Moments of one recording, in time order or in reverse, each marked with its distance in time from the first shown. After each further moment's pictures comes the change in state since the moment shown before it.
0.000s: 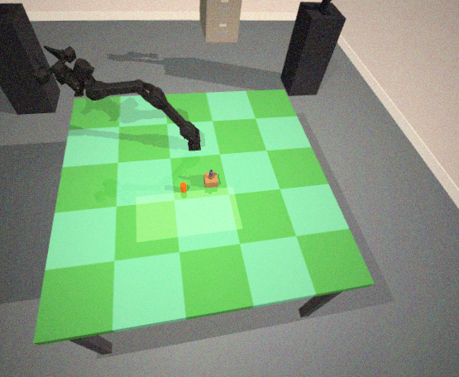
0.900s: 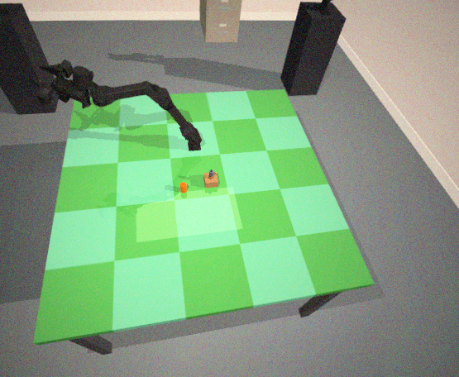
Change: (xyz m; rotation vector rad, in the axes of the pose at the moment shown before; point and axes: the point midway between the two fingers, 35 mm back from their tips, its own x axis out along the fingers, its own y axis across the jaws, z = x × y) arm -0.071 -0.075 -0.042 0.103 -0.162 -0.235
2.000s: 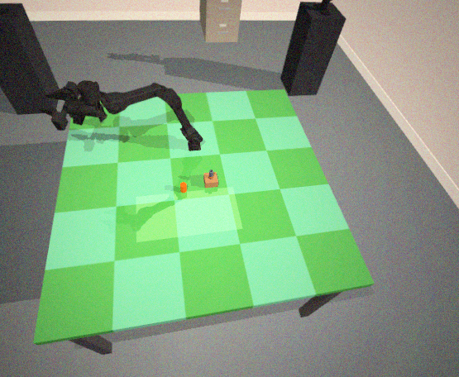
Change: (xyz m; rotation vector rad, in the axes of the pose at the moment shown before) arm -0.094 -0.090 -0.009 0.093 -0.205 -0.266
